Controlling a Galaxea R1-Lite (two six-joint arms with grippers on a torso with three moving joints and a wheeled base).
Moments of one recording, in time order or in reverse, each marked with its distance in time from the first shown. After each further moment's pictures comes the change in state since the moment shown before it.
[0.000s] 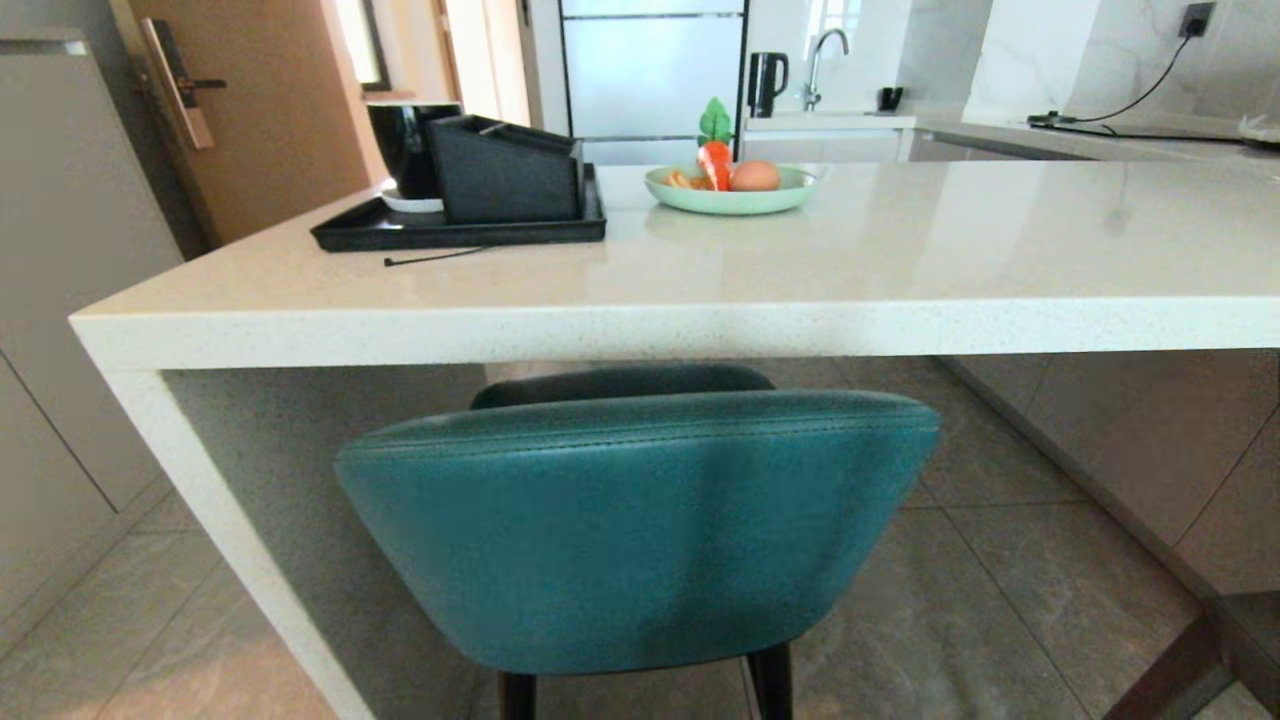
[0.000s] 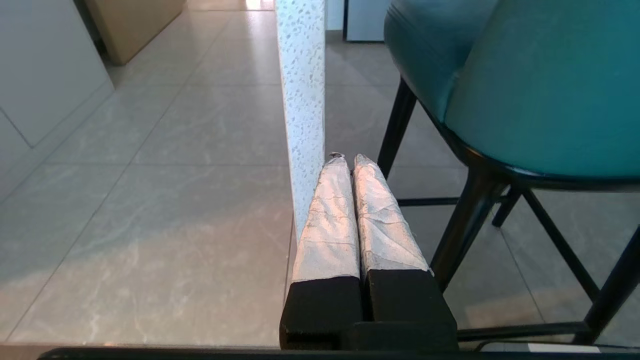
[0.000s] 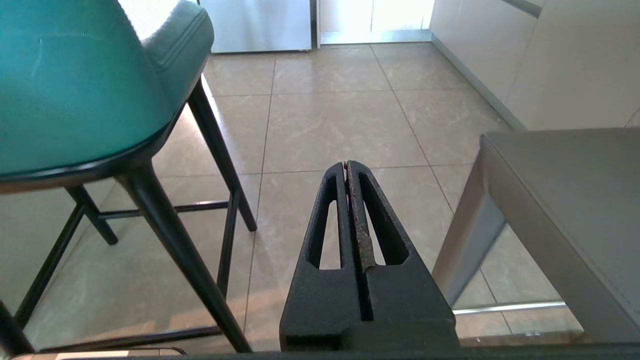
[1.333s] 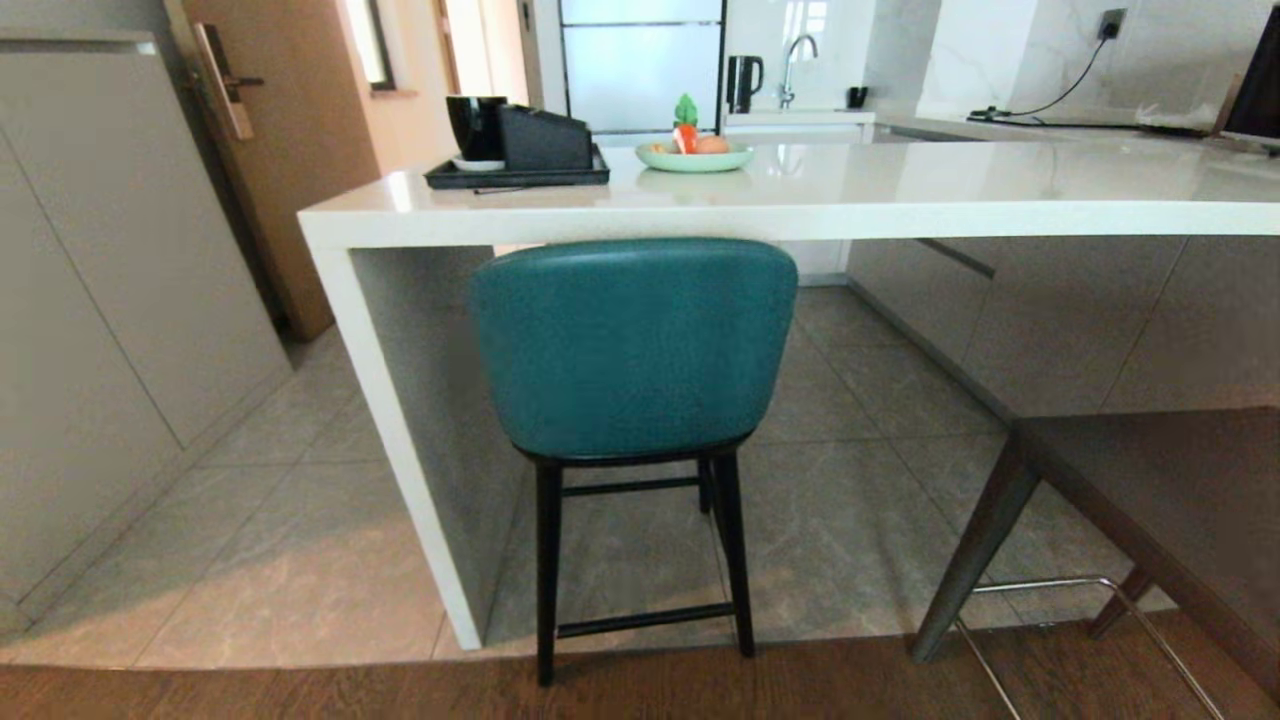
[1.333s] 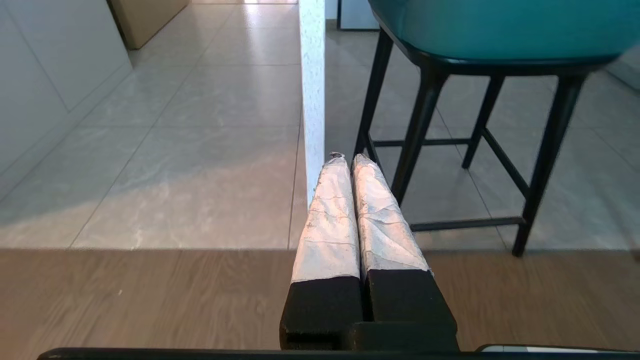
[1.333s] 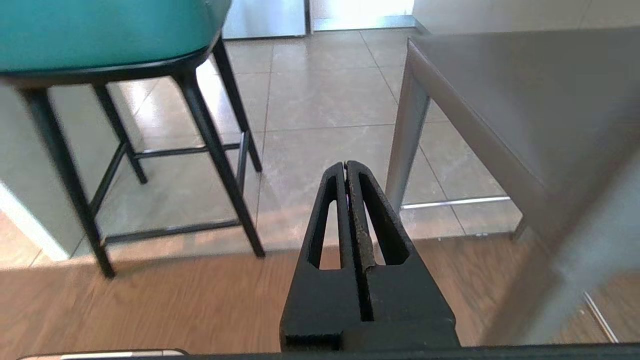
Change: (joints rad) left arm 0.001 0.000 0.002 -0.007 -0.001 0.001; right arm 0.000 0.000 0.000 -0.001 -0.001 0.012
